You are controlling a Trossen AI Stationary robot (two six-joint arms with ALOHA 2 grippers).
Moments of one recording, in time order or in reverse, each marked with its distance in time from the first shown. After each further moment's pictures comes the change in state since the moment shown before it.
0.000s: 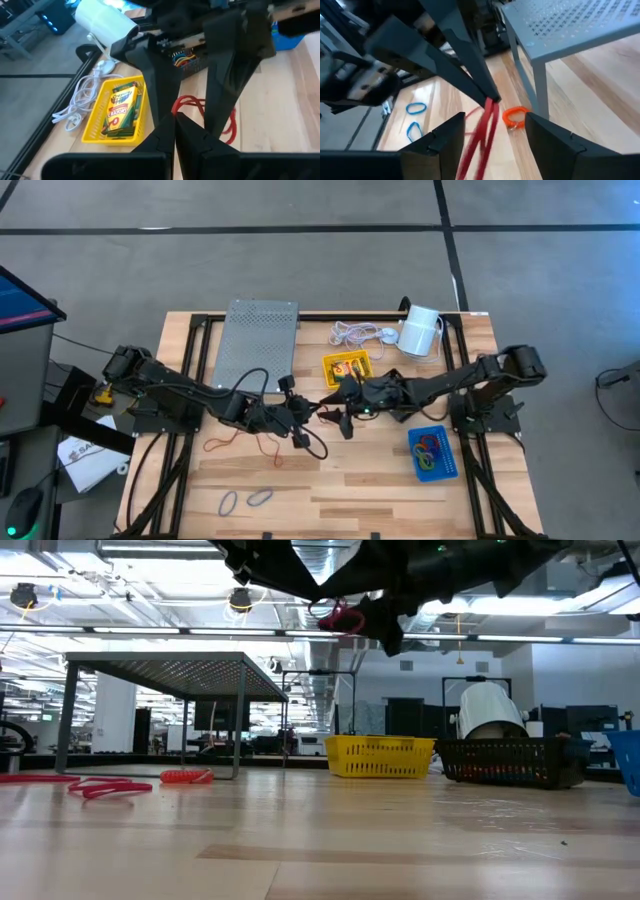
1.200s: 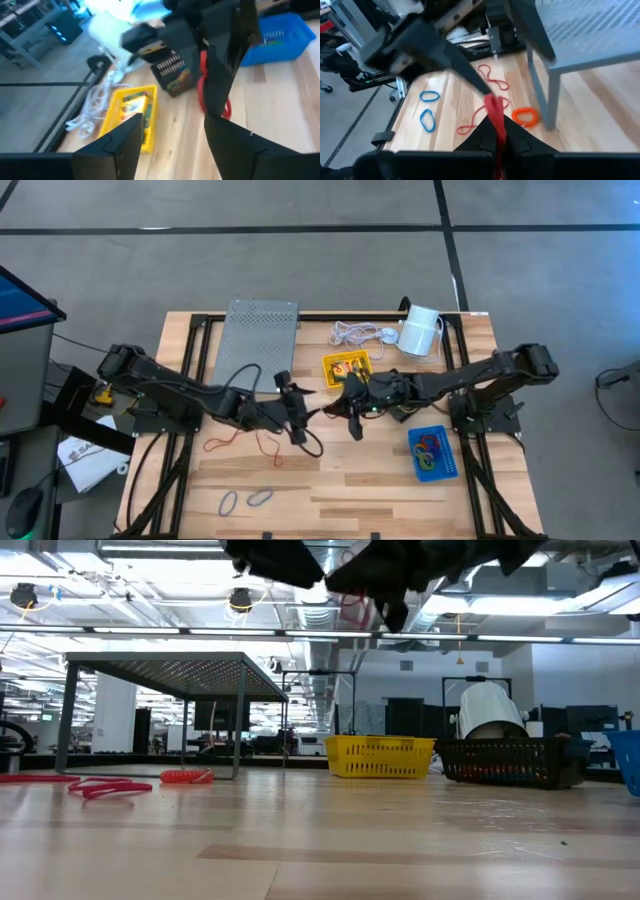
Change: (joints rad) left arm -0.004 -0.054 0.000 0.001 -0.028 0.047; right arm 0.000 -0.098 0.042 -0.162 -0.078 -0.101
